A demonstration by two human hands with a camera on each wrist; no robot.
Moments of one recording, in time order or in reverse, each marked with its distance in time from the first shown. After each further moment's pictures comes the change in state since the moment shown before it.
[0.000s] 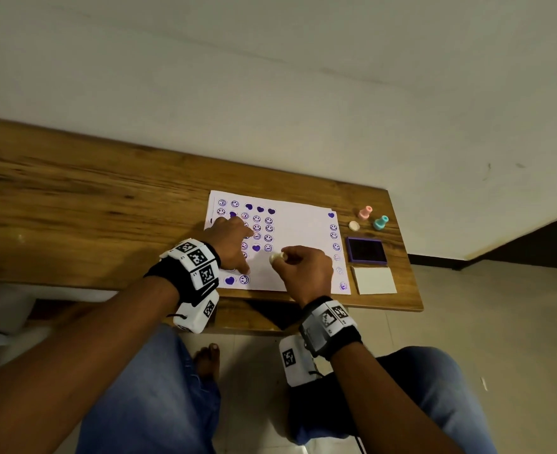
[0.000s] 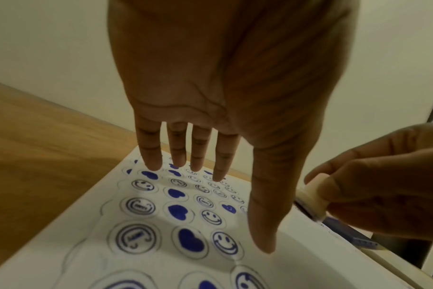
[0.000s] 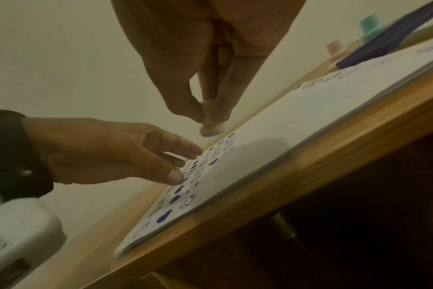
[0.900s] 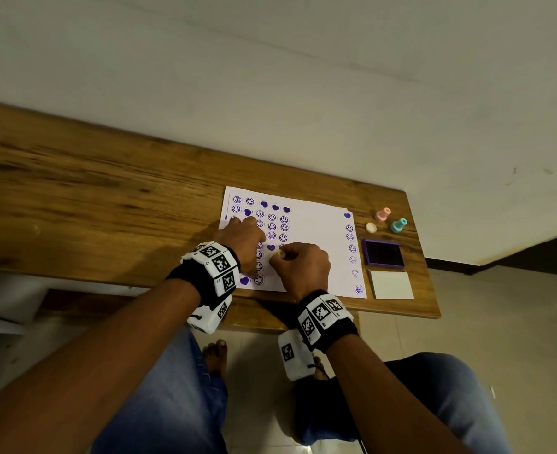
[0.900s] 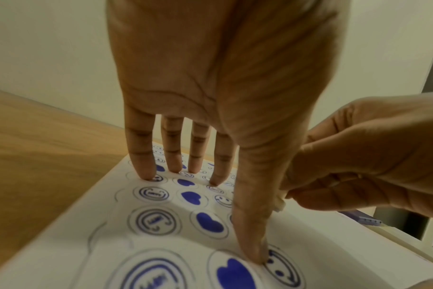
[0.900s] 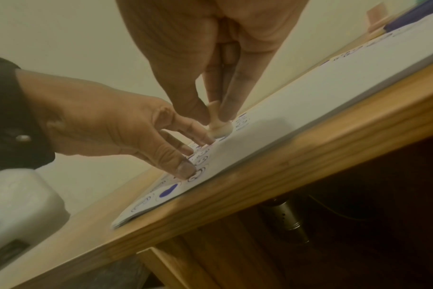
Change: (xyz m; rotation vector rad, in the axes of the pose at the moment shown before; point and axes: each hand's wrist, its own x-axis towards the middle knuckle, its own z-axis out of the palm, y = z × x) left_hand 0.002 -0.006 0.004 0.100 -0.034 -0.013; right_hand 0.010 -0.017 0.037 -0.105 -0.059 -0.018
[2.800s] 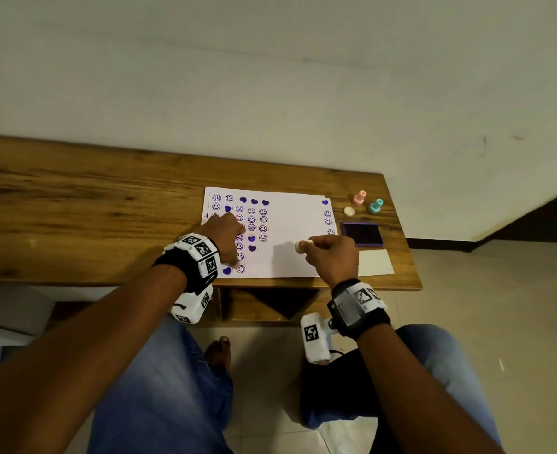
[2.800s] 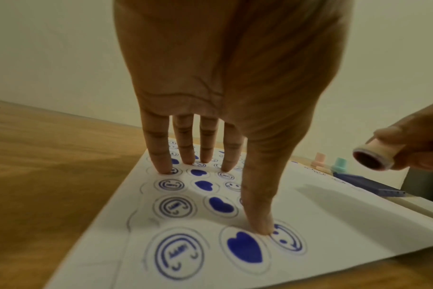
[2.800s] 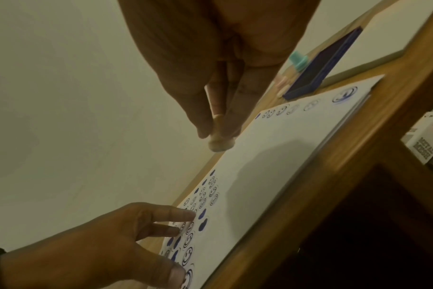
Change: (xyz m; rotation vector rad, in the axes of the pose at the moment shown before) left_hand -0.001 0.011 -0.001 -0.013 0.016 -0.054; right_hand 0.002 0.063 -0.075 0.323 0.072 0.219
